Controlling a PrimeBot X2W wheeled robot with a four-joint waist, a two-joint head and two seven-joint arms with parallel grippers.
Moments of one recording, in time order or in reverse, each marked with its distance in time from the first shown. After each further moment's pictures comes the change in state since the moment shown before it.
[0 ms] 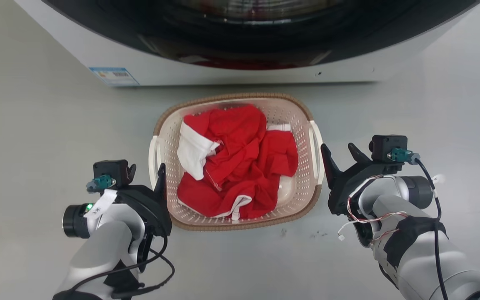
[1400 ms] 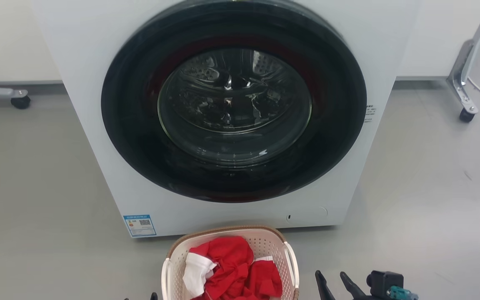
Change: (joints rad) left arm 0.789 0.081 0.254 -0.673 0.116 0.100 0.000; right arm 0.637 -0.076 -0.289 -0.483 -0.212 -0.092 -0.009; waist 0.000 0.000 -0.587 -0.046
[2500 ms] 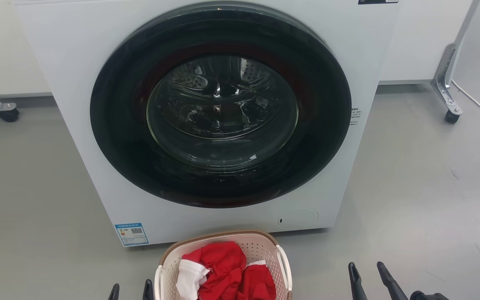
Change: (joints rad) left arm 0.233 -0.016 0.116 -0.483 0.208 0.044 0.000; right arm 0.370 -0.050 -0.382 -0.574 -0.422 -0.041 -0.003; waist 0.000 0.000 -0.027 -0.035
